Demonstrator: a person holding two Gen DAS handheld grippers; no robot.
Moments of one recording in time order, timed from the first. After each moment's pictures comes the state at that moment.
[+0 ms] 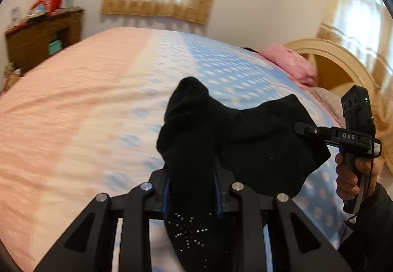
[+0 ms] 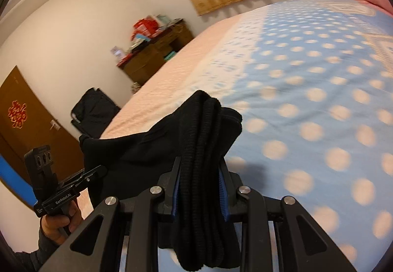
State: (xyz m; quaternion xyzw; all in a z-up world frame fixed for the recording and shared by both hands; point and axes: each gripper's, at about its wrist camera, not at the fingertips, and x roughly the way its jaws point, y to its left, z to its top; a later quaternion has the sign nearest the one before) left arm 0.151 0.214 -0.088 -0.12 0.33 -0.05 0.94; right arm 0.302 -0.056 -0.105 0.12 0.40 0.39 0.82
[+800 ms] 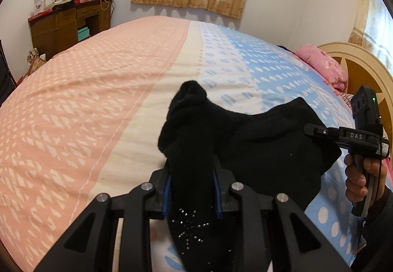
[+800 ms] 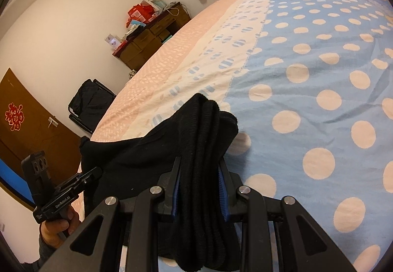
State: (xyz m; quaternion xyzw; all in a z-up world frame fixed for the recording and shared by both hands) left arm 0.168 0.259 -0.125 -0.13 0.36 0.02 0.92; right arm 0.342 -0.007 -0.150 0.12 0.45 0.38 0.79
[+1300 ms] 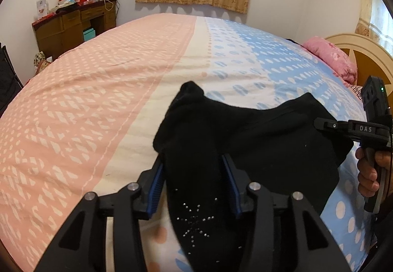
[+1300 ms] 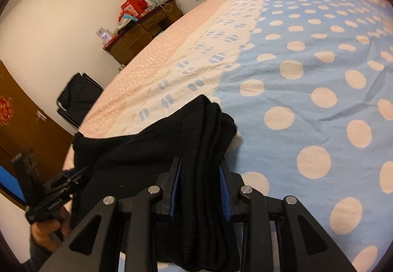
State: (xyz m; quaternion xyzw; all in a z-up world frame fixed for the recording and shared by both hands) left arm 0.167 0.258 -0.136 -0.10 0.37 0.05 0.92; right arm 0.340 0.003 -0.155 0.08 0.46 0.35 0.81
